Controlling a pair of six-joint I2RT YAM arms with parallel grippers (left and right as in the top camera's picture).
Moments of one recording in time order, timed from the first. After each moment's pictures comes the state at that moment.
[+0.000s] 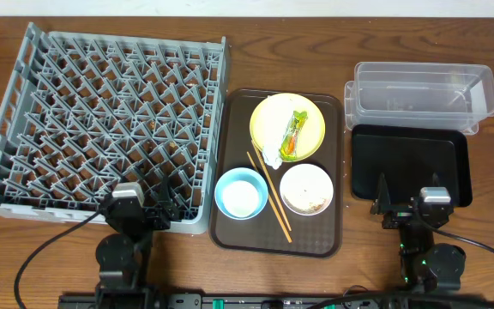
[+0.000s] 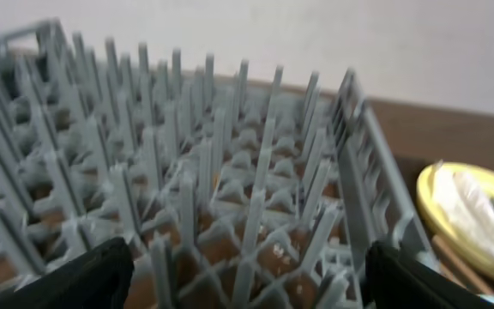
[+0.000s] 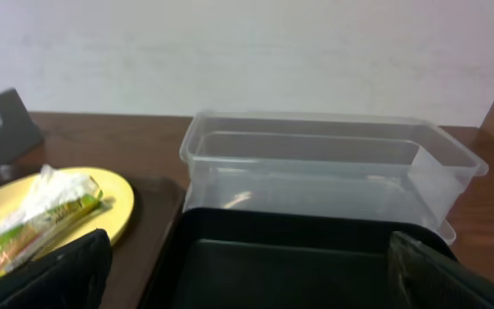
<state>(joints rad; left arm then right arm) -0.01 0.09 0.08 -0.21 -0.02 -0.14 -0.01 0.02 0.01 -0.05 0.00 0.01</state>
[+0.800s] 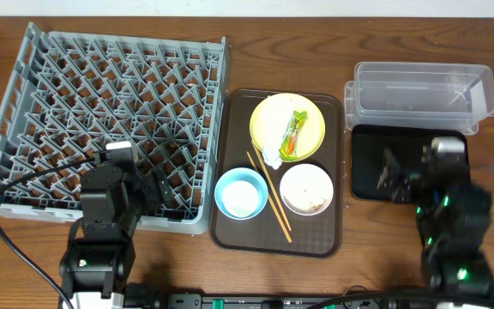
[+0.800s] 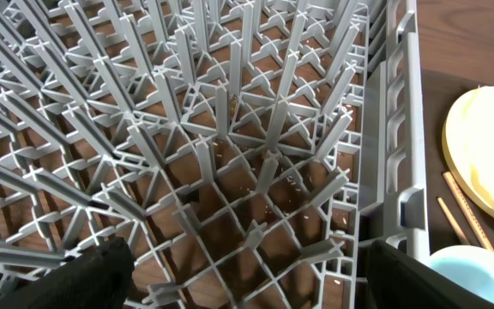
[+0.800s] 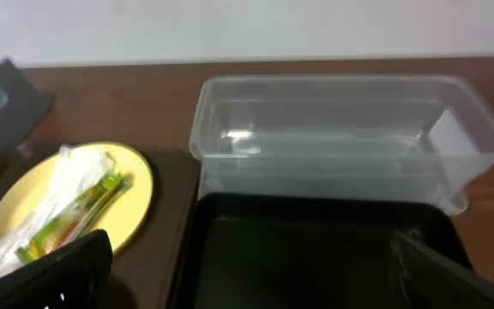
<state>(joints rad) -0.01 0.70 0.64 -0.61 -0.04 -0.15 -0.01 0.67 0.57 -0.33 -0.04 0.06</state>
